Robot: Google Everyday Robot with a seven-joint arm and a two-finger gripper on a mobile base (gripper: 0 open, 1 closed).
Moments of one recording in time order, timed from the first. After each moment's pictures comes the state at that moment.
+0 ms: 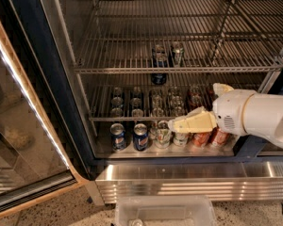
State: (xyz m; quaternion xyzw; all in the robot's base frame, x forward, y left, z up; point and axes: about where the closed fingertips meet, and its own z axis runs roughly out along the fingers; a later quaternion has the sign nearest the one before) arm 0.494 -0.137 0.856 -0.32 0.80 0.16 0.48
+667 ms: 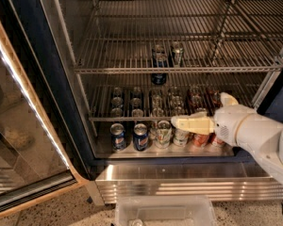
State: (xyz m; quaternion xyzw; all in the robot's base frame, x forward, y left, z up) arm 0.521 -0.161 0.823 -0.21 0.79 0.16 0.56
